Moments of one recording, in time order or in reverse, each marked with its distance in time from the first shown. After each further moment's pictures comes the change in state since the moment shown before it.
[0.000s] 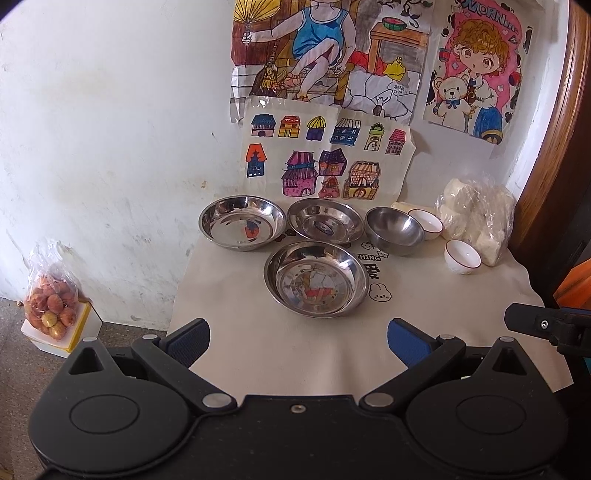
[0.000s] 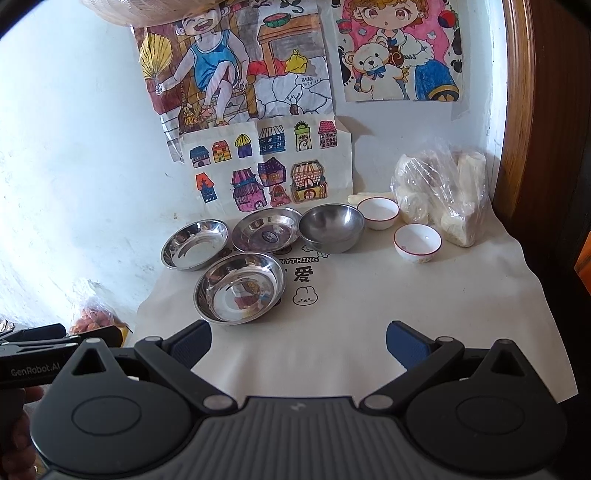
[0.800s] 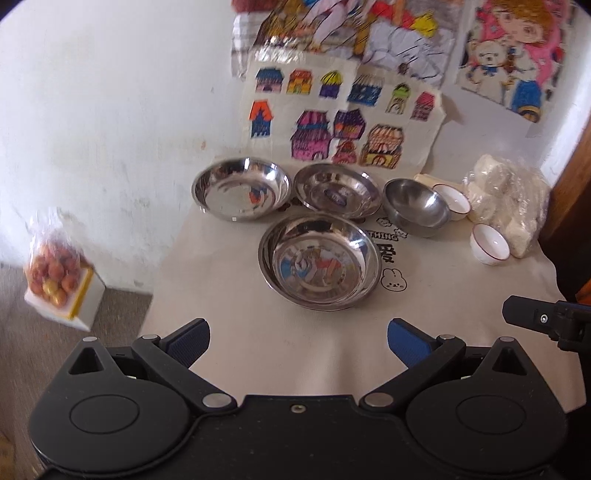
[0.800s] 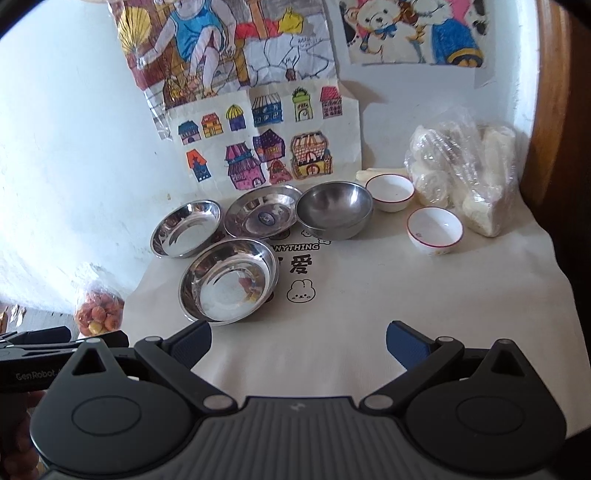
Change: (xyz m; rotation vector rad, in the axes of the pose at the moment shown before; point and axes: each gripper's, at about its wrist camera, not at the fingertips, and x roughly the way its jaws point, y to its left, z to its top) left arm 0.075 -0.018 0.025 -0.075 0.147 0.060; right arm 0.073 -0.028 0.029 -0.009 0.110 0.057
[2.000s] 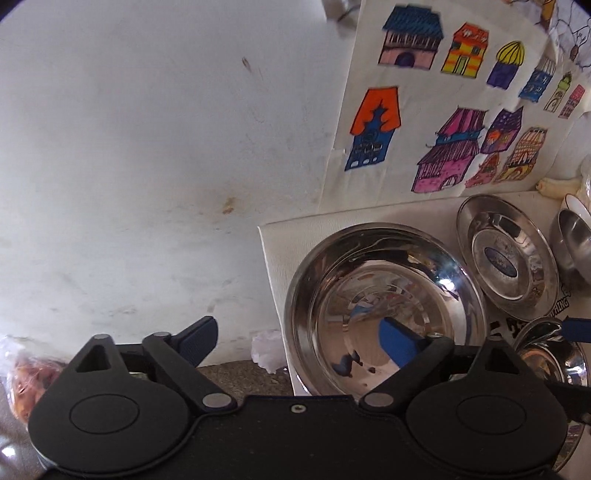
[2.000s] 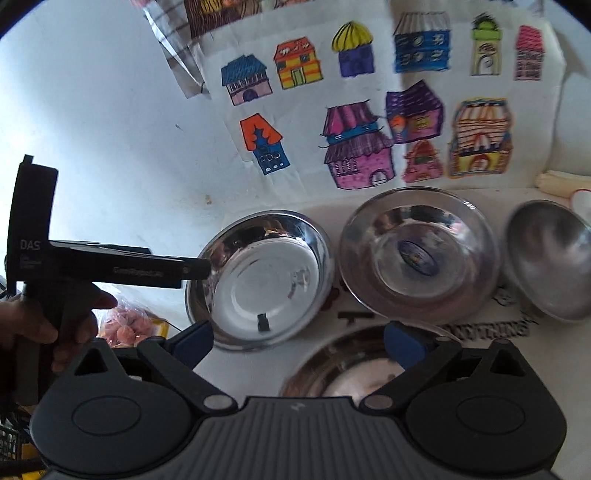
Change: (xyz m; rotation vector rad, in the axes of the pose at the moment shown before) left arm 0.276 0.166 0.216 0.285 0.158 -0.132; right arm 0.249 0.142 0.106 0.033 0.112 0.117
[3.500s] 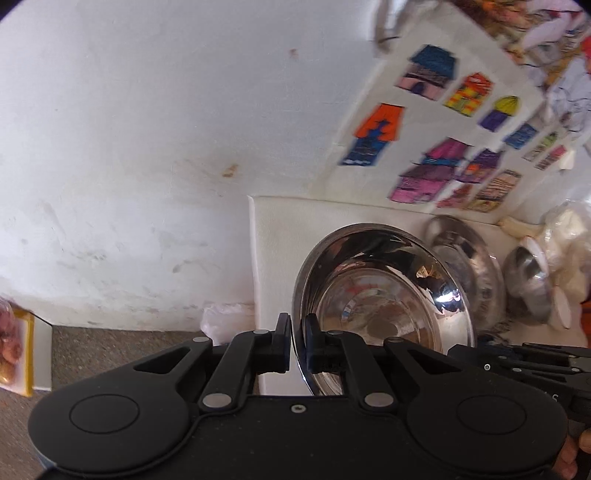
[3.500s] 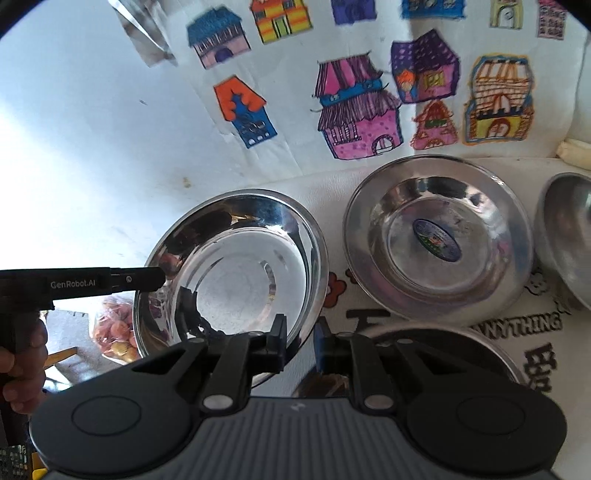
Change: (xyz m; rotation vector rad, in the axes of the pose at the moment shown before) left arm -0.036 0.019 -0.028 -0.210 0.013 -0.172; right arm 0.037 -0.002 0.006 0.062 0.090 -0.015
